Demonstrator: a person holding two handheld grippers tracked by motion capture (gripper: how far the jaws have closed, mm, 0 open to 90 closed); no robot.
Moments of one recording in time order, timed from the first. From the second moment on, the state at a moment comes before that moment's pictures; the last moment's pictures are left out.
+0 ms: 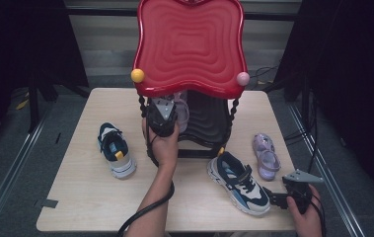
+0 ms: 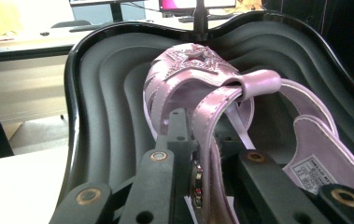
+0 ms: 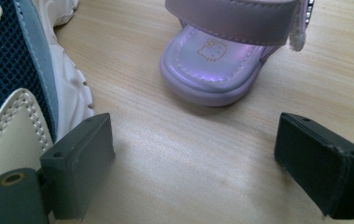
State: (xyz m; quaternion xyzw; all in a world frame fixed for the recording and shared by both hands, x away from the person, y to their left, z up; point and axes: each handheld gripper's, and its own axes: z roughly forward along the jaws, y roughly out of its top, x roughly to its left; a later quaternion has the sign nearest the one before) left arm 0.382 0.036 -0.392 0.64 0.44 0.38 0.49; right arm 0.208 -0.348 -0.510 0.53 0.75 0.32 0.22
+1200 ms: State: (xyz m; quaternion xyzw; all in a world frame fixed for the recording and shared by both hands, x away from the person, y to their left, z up) left arm 0.377 0.041 -0.399 0.68 0.44 0.38 0.45; right arm 0.208 -0.348 -0.510 0.53 0.75 0.32 0.22
